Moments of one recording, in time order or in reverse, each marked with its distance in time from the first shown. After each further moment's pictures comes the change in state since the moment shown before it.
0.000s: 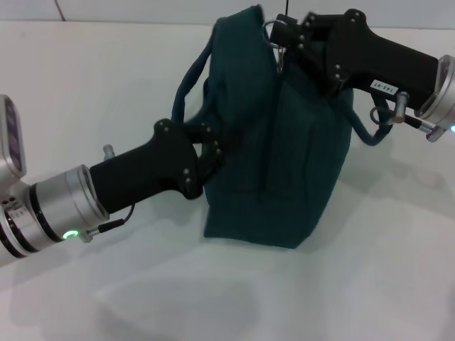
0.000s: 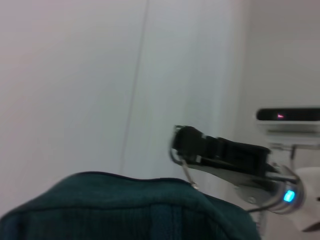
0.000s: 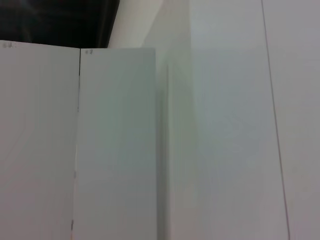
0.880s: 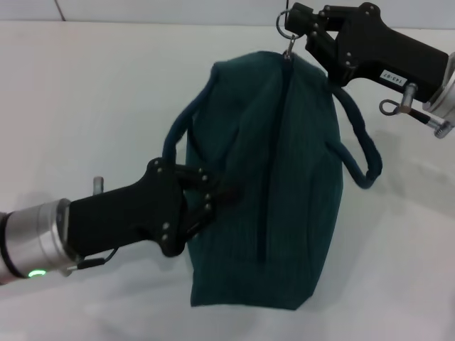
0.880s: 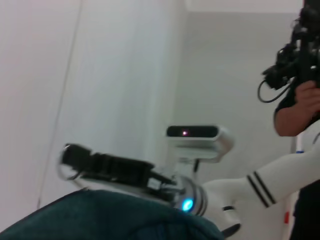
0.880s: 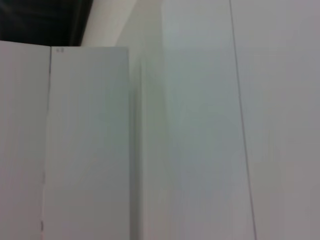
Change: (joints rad) left arm 0.030 0.036 0.000 0.000 0.112 0.211 -0.018; right arm -0.016 -0.006 0.005 0.001 0.039 0.048 0.001
